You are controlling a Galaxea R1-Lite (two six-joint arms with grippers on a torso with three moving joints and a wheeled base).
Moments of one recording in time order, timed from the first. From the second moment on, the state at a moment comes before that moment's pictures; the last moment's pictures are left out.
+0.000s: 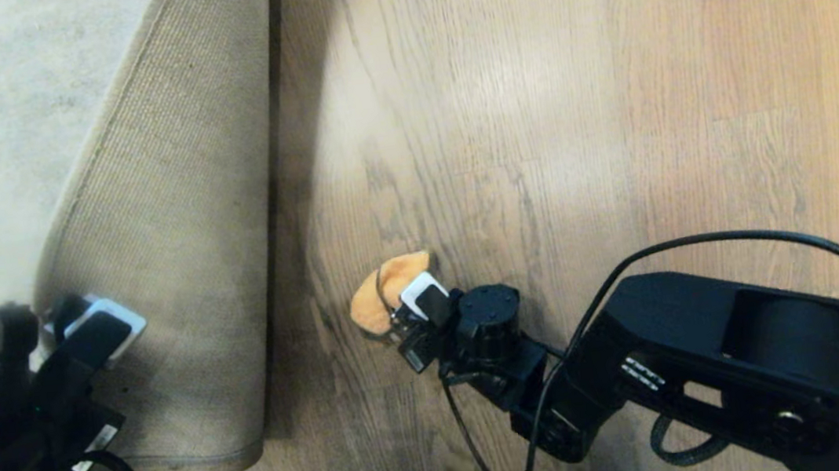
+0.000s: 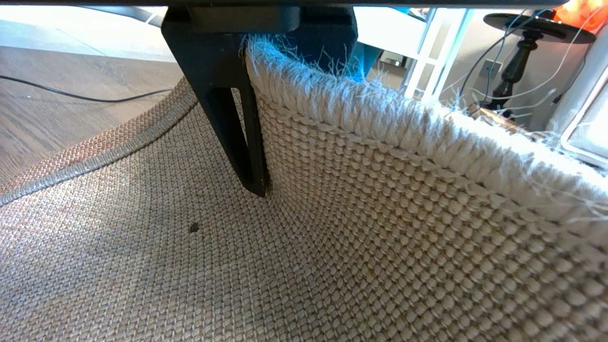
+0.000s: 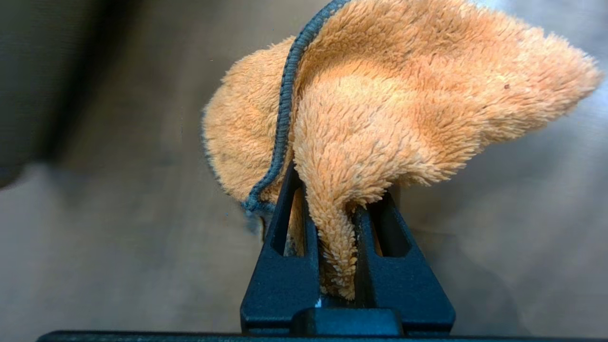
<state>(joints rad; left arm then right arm) -0.10 1.35 -0.51 -0.18 0.56 0.64 0.79 2.49 -1.25 -1.23 -0.13 -0.30</state>
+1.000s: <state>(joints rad) -0.10 1.35 -0.51 -0.18 0.55 0.64 0.54 2.17 -0.91 -1.23 -0.12 -0.30</state>
